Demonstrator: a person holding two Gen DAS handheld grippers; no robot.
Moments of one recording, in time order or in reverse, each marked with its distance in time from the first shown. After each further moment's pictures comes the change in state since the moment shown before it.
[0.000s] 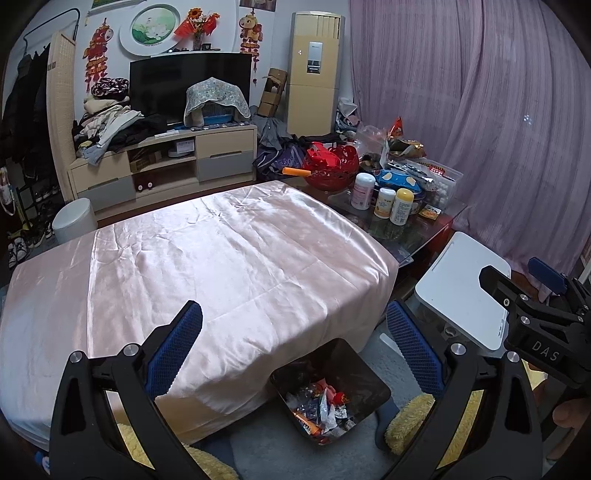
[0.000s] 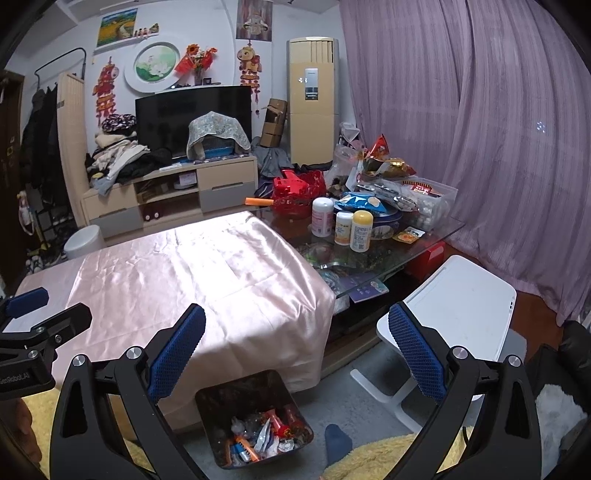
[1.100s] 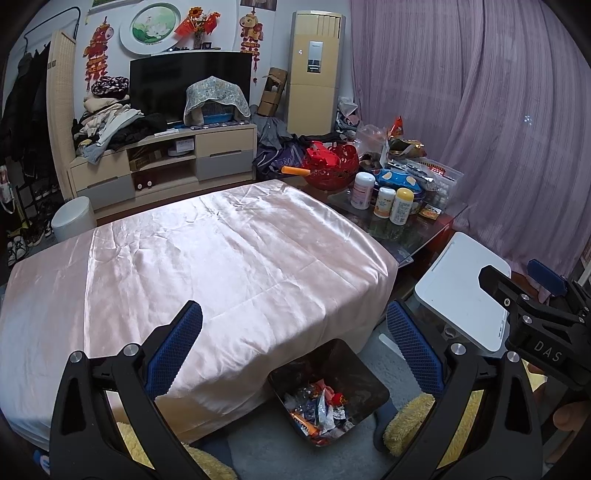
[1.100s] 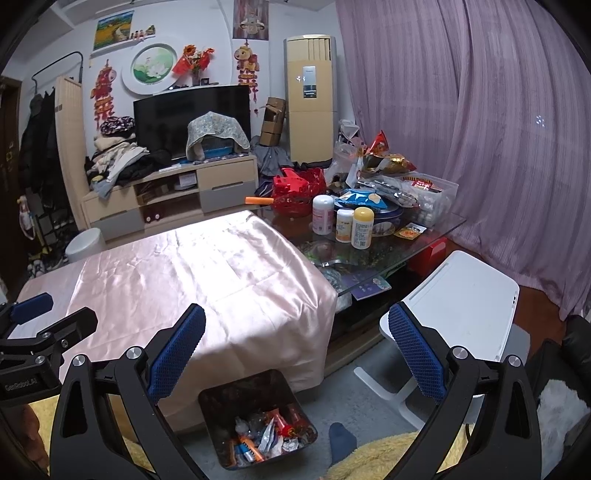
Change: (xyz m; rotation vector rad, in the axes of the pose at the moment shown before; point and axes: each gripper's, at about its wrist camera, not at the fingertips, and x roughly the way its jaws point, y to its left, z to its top) left arm 0.005 -0.002 -0.002 -0.004 0.001 -0.001; right arm 0.001 0.004 -0.001 0.016 0.007 0.002
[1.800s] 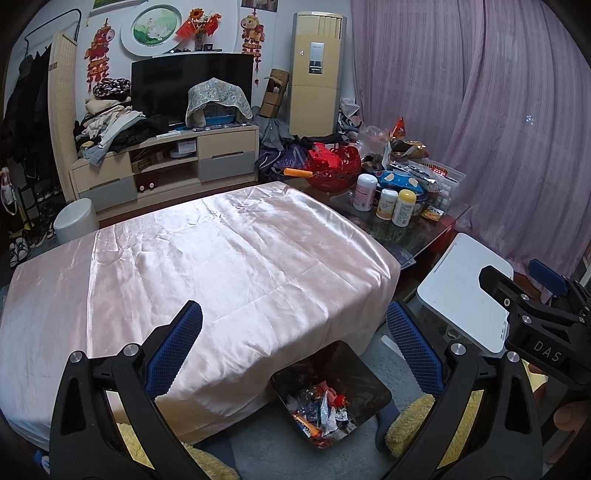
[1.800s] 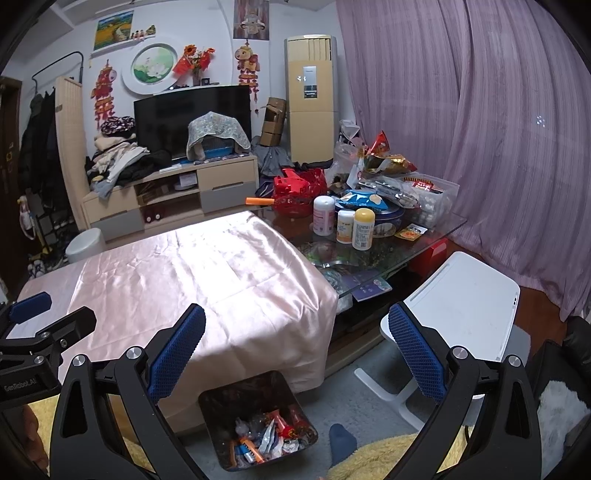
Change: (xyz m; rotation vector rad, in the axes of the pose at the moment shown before) left arm -0.001 0.001 0.000 0.000 -0.008 0.013; right arm 0.001 0.001 -0.002 0.001 -0.003 0.004
